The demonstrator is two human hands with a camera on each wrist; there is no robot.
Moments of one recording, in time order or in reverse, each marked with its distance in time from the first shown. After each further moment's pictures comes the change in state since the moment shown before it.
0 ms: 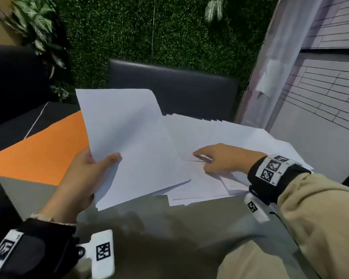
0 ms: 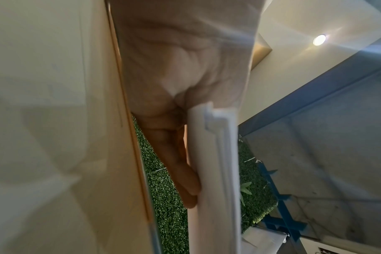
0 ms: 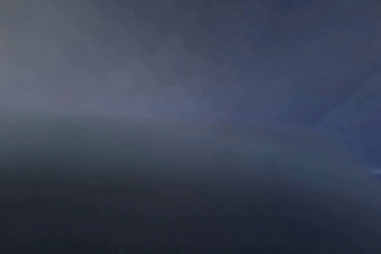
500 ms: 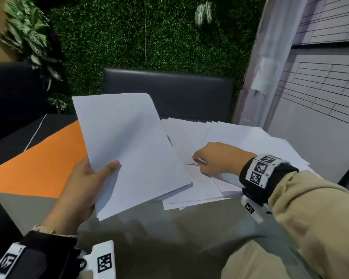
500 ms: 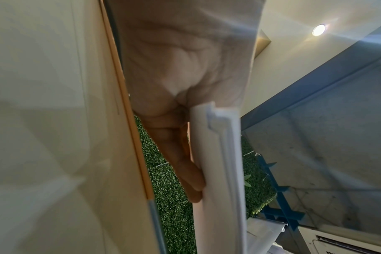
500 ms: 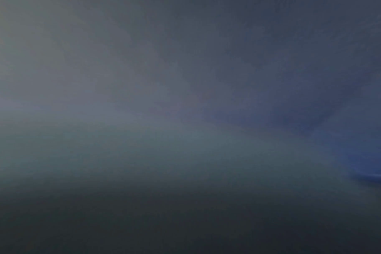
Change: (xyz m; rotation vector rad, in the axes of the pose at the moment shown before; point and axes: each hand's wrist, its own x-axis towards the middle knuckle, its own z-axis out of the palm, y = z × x) left_hand -0.007 0.006 0.016 0.032 0.029 0.038; right_hand -0.008 -0.013 -0.005 -0.251 0.106 -0.011
